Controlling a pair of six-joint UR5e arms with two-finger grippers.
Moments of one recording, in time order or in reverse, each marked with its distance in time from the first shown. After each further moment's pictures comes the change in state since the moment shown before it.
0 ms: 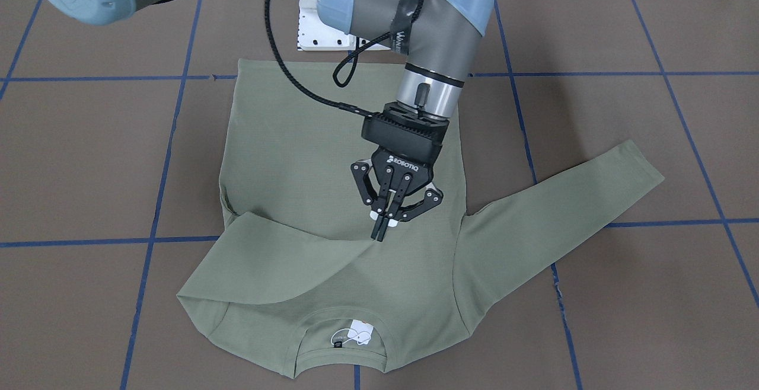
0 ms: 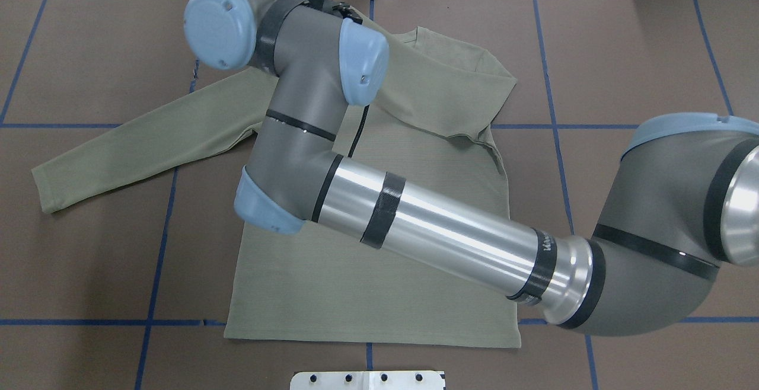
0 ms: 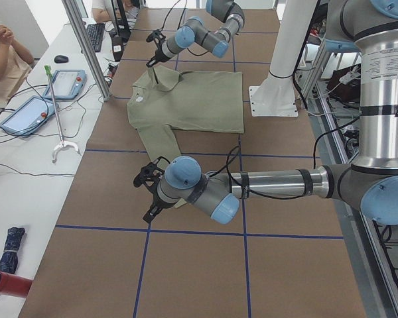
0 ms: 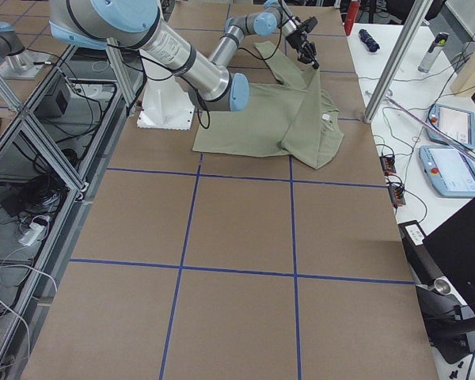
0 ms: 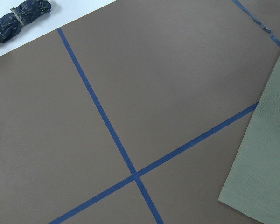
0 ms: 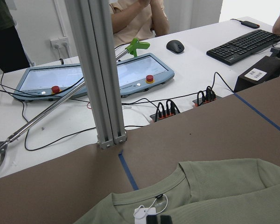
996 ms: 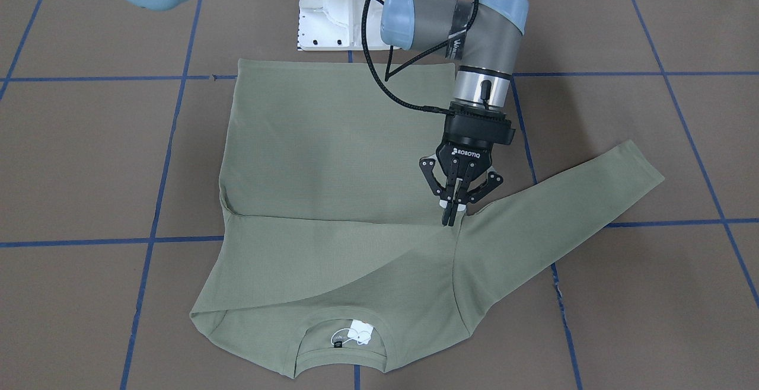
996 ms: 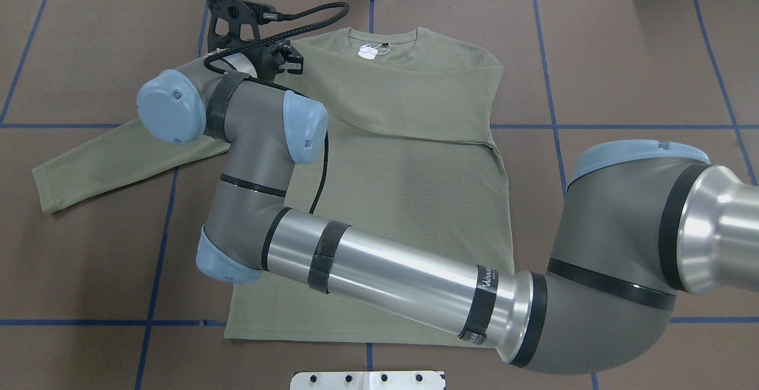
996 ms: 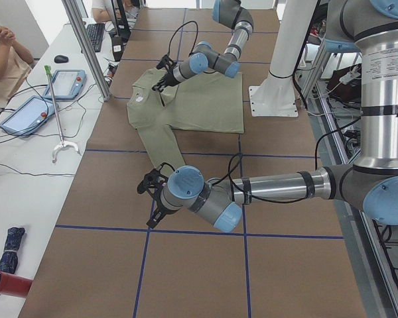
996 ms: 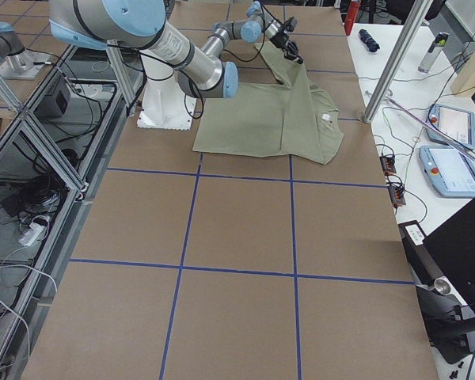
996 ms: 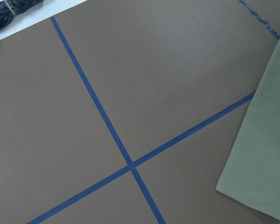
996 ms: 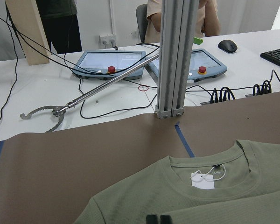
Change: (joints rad) left arm 0.000 0.009 0.043 -0.055 -0.031 0.001; right arm -0.075 0.099 -0.255 0.246 -0.088 -0.100
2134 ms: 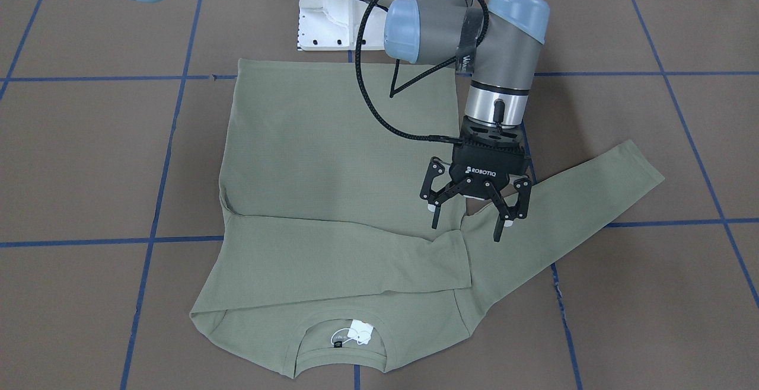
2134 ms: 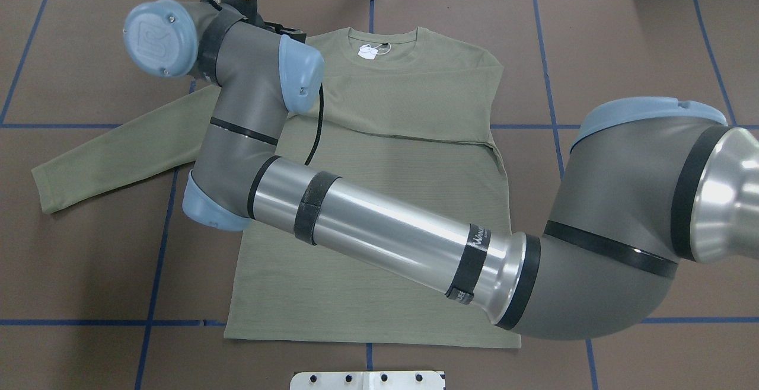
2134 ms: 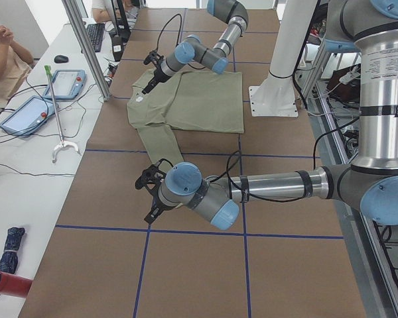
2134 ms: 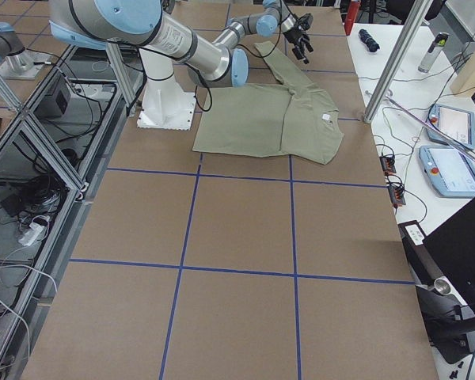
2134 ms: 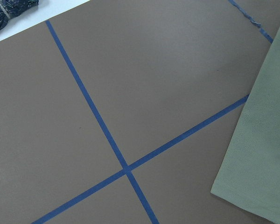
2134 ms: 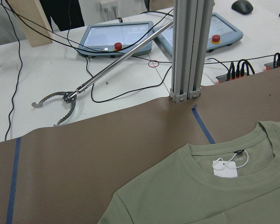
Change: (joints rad) left arm 0.001 -0.025 -0.008 -0.006 -0.011 -0.009; right arm 0.096 0.067 -0.052 0.056 0.292 -0.007
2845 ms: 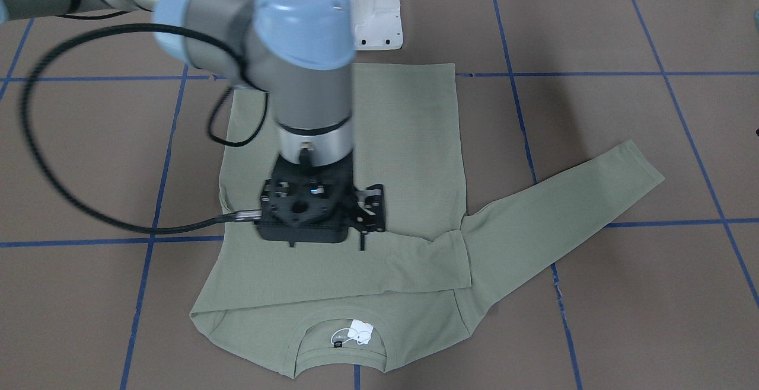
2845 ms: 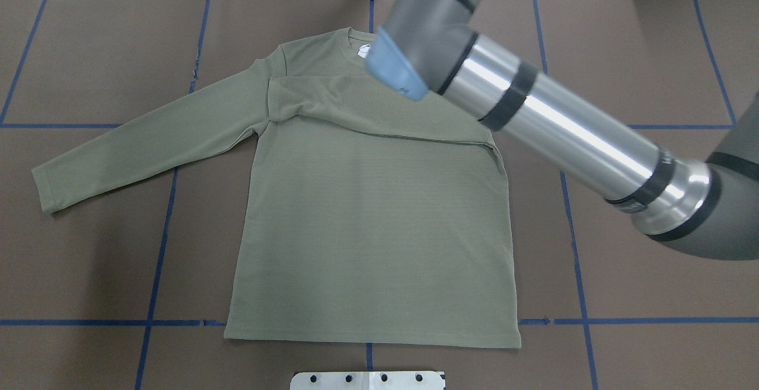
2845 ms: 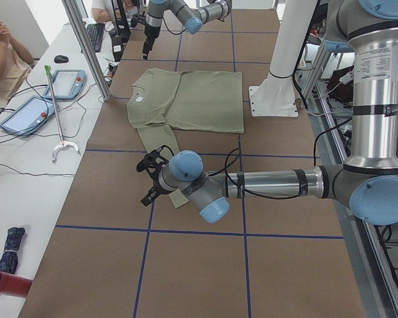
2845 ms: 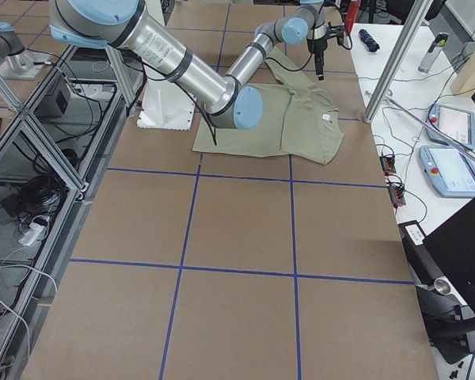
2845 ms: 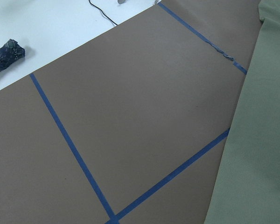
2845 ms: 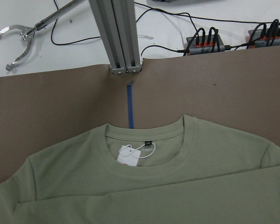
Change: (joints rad) left arm 0.143 -0.001 0.002 -0.270 0.110 -0.258; right arm 0.361 -0.438 0.605 -0.225 0.667 -0.509
